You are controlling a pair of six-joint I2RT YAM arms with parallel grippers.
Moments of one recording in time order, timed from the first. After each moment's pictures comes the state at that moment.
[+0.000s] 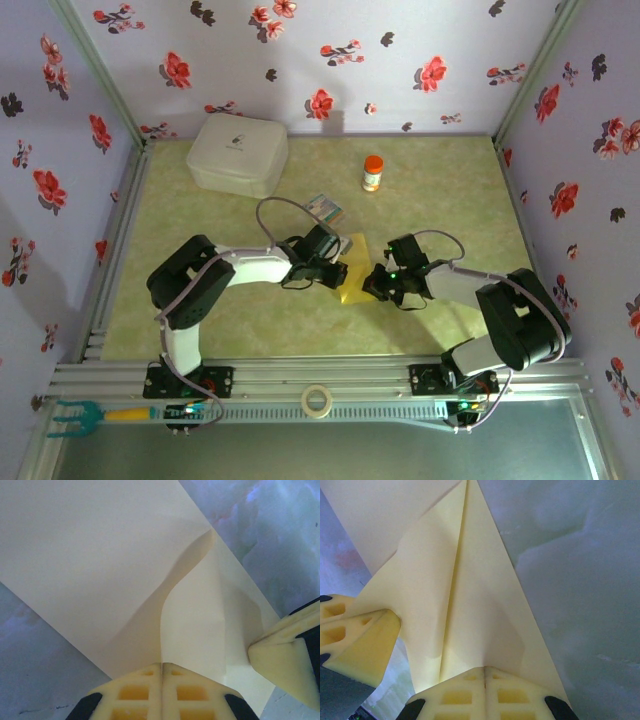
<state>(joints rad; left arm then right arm) -0.91 1.88 1.04 -0.11 0.20 -0.39 0.47 1.44 0.51 -0.15 -0.48 0.90</state>
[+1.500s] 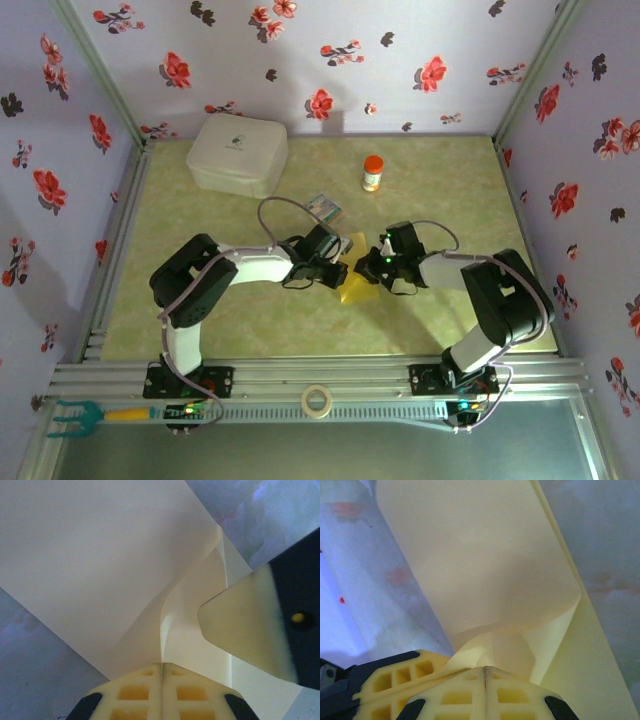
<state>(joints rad) -0.90 1.90 1.05 -0.11 0.20 -0.38 0.43 1.59 0.58 0.08 -0.56 1.00</state>
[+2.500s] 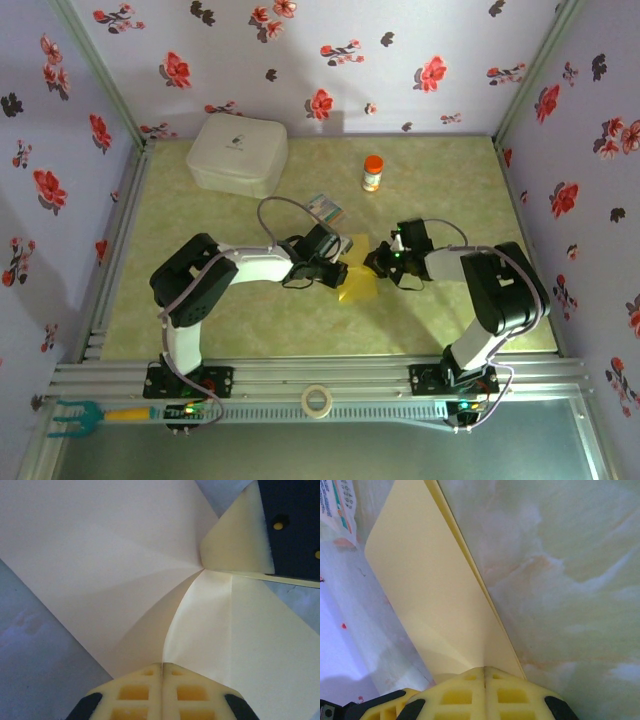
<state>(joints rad) -0.90 1.90 1.05 -0.10 0.21 -0.38 0.32 1.64 0.60 0.08 -0.57 0.97</state>
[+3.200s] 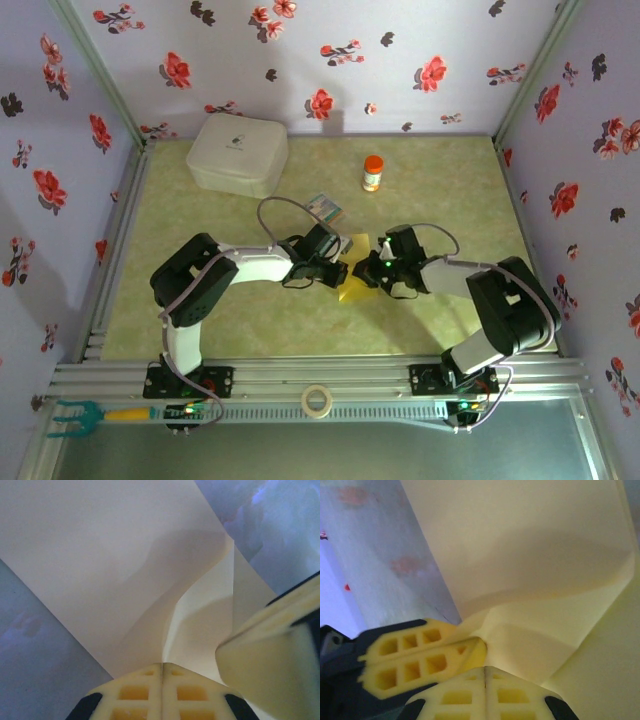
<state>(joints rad) -0.90 1.90 1.05 -0.10 0.21 -0.38 0.46 1.53 0.54 0.08 -0.58 1.02</state>
